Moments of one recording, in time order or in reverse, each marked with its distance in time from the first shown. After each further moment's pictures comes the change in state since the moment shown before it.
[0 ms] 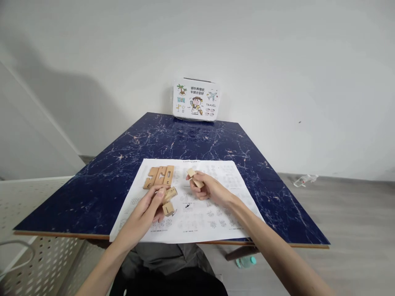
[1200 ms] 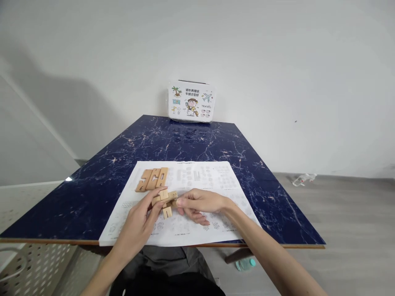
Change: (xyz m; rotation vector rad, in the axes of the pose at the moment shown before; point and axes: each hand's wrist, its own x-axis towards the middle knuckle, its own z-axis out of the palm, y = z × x) left_hand -0.004 -0.001 0.010 0.475 0.118 0.227; right_hand -0.011 -0.001 -0.003 -0.237 -0.440 0.134
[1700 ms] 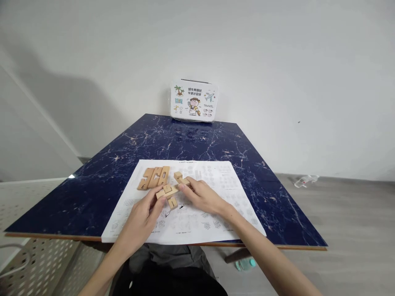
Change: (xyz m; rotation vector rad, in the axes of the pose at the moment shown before) left_hand 0.006 -0.008 0.004 0.092 0.009 -0.048; right_hand 0.008 -0.001 0.012 -0.662 0.636 -0.157
